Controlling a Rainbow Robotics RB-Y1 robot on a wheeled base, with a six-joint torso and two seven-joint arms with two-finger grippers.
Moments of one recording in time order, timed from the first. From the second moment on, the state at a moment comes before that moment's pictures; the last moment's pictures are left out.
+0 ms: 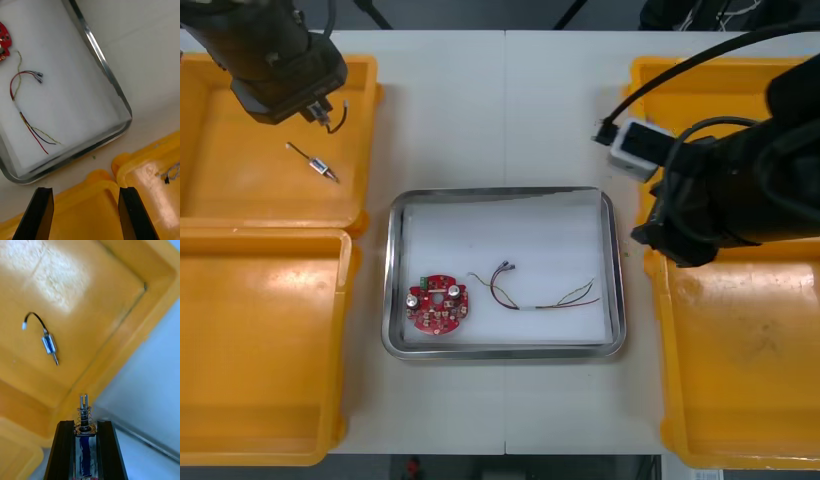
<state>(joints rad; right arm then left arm) -0.54 -0.64 0.08 -2.38 -0.86 1.92 1.84 -1.00 0.64 -0.17 -1.52 0.62 1.87 -0.50</state>
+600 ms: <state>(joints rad) -0.34 -0.74 -0.36 -2.27 -0.88 1.92 1.83 -0.92 0.64 -0.49 -1.79 0.72 1.81 -0.46</state>
